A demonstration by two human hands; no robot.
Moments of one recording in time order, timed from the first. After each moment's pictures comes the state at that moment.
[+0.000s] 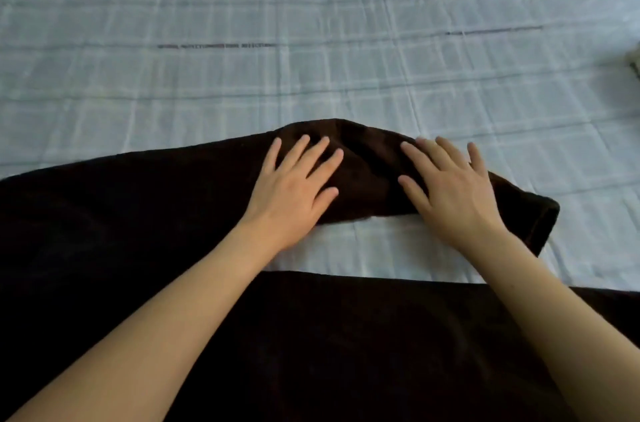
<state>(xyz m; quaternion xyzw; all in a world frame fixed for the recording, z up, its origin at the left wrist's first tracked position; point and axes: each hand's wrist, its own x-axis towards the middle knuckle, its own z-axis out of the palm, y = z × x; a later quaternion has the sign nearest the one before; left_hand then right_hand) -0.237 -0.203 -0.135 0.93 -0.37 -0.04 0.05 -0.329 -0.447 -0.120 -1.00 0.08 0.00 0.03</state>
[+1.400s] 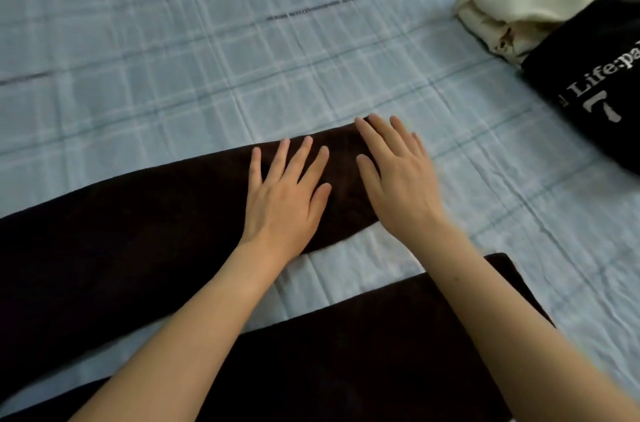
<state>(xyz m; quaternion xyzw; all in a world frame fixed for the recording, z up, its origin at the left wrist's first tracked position) -0.282 -0.444 -0.183 0.89 -0.44 -0.02 0.10 -0.384 -0.597 -0.144 -0.95 0.22 -0.12 0.15</state>
